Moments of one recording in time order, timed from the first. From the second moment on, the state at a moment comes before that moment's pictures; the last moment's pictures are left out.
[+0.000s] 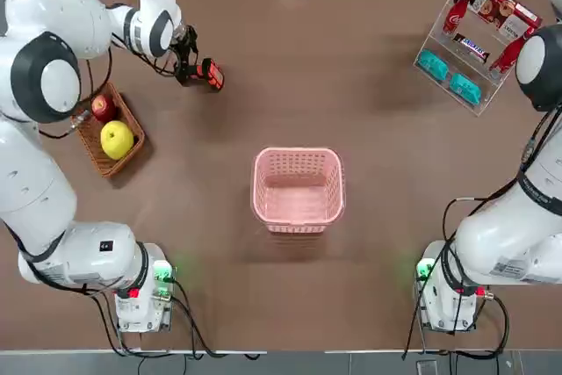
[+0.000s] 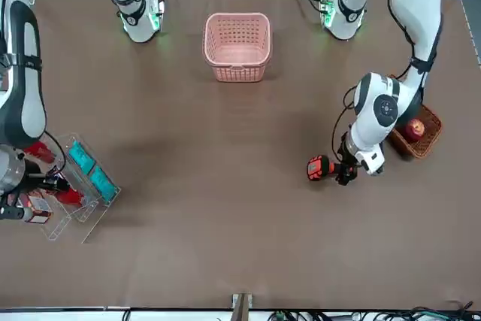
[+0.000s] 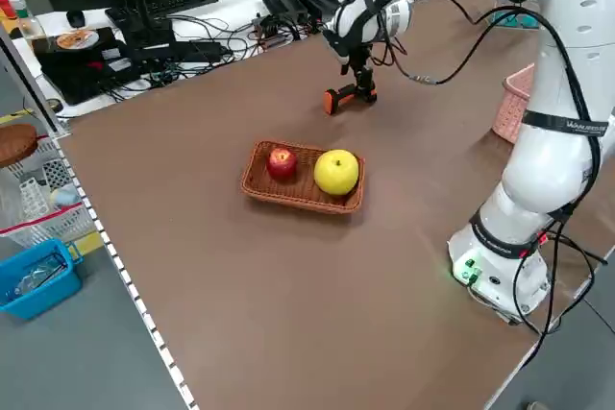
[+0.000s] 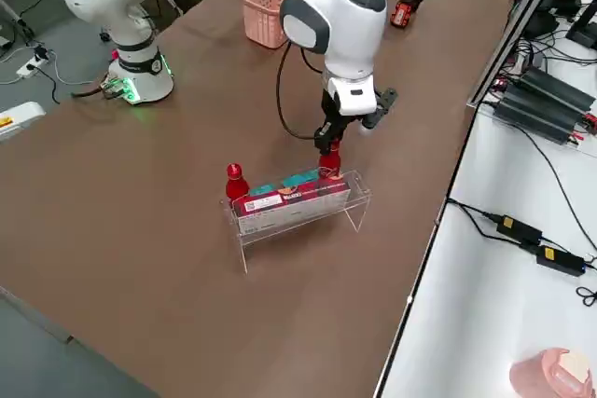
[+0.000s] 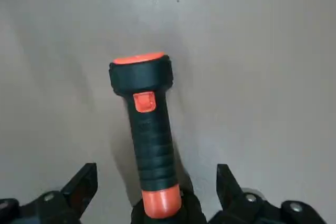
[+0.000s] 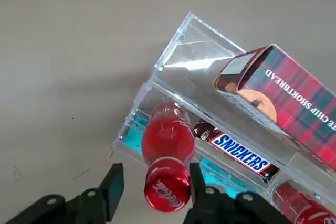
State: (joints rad) left arm 0.03 0.40 -0.25 -2.10 0.14 2.59 -1.64; right arm -0.13 0.51 -0.04 -1.43 0.02 1.92 -0.07
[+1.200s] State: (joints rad) left arm 0.05 0.44 -0.25 -2.13 0.16 2.67 -1.63; right arm -0.14 0.51 -0.04 -1.43 0.02 1.92 -0.07
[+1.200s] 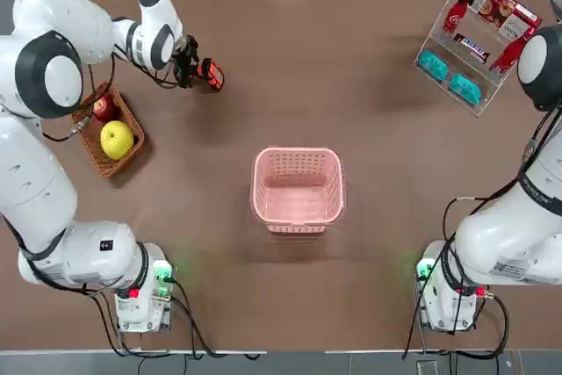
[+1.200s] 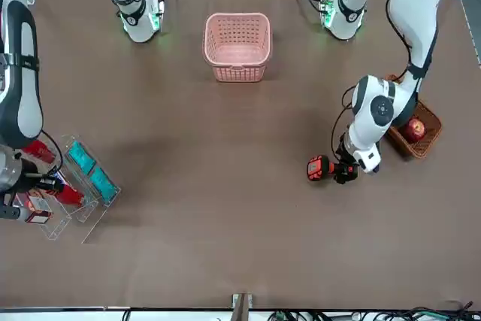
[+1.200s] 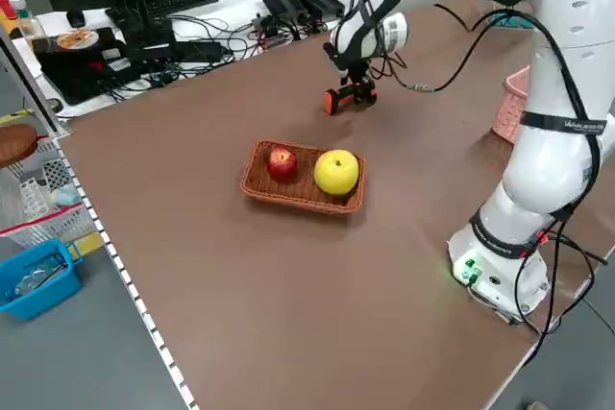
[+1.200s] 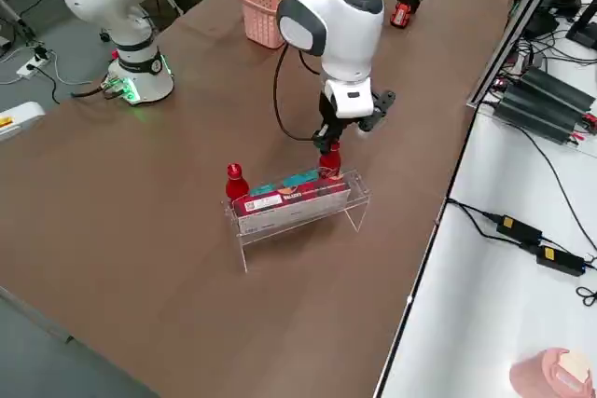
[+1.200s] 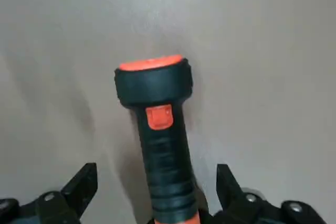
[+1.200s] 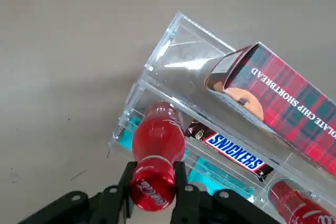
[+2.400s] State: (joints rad) left arm 0.05 0.45 -0.25 -2.13 0.18 2.69 -1.63; right arm -0.14 0.29 0.02 -1.50 0.02 1.89 -0.09
